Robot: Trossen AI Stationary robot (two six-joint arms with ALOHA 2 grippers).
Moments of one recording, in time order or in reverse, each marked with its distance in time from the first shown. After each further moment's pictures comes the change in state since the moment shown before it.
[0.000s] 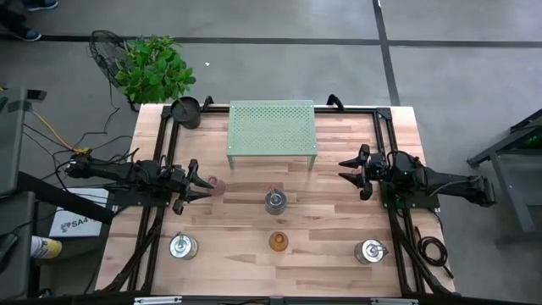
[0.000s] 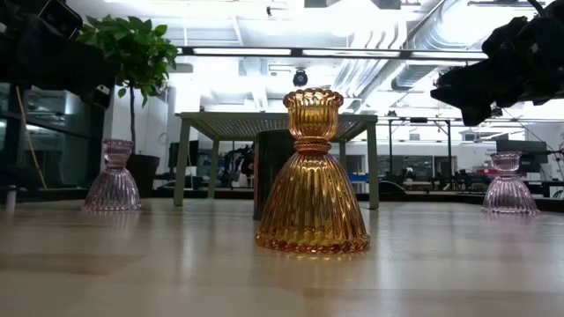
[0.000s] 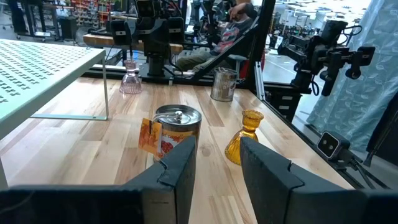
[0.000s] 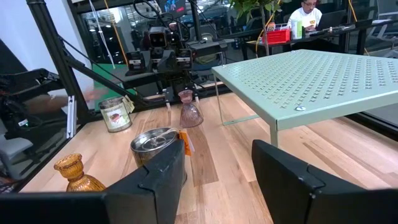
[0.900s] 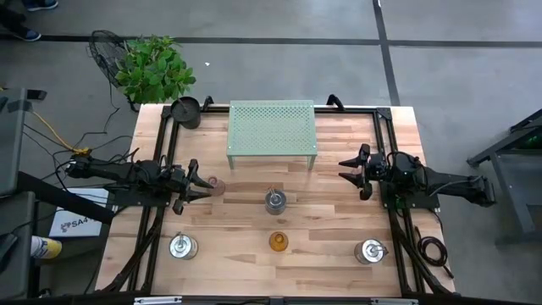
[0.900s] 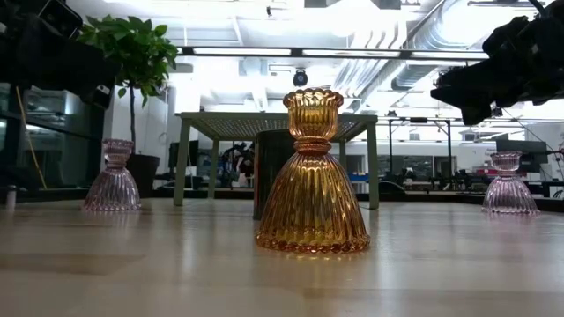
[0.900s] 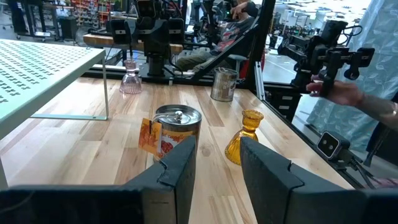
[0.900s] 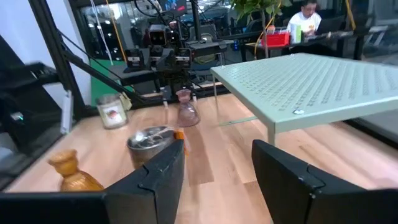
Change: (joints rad) left arm 0.000 0.000 0.000 0.000 0.000 0.000; right arm 0.000 0.000 0.000 0.000 0.007 -0.051
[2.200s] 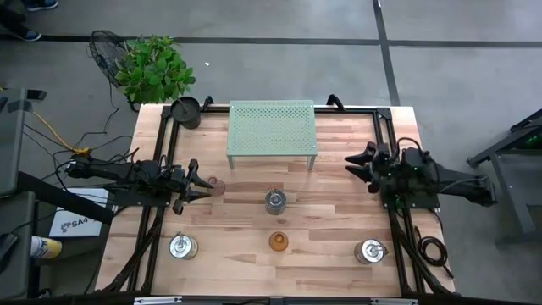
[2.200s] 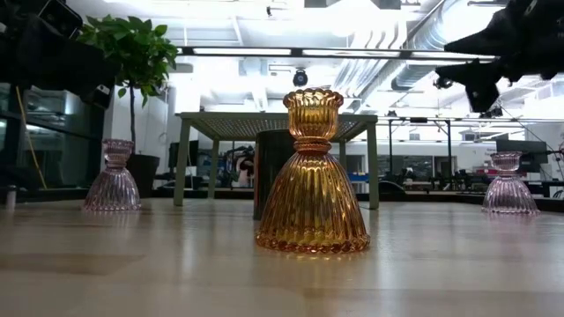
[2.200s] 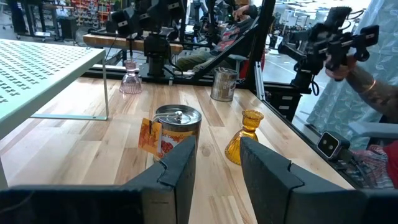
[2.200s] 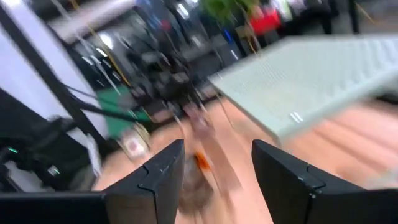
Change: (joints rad) left arm 0.000 0.000 0.000 0.000 0.000 0.000; right arm 0.001 0.024 0.197 -0.208 0.034 0.324
